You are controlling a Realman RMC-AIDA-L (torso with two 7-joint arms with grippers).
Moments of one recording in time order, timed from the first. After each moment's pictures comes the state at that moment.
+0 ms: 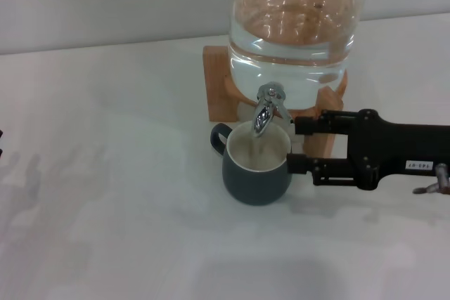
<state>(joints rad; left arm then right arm) -0.37 -2.06 2.44 -0.06 -0.71 1.44 -0.62 0.12 2.01 -1.26 -1.14 1.74 1.51 -1.57</state>
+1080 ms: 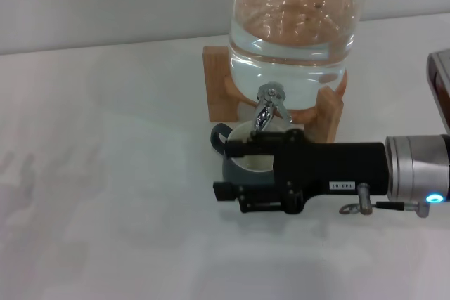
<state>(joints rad) -0.37 -2.05 2.43 -0.07 -0.71 1.44 -0.61 0.15 2.01 -1.57 -1.18 1.84 1.30 -1.60</state>
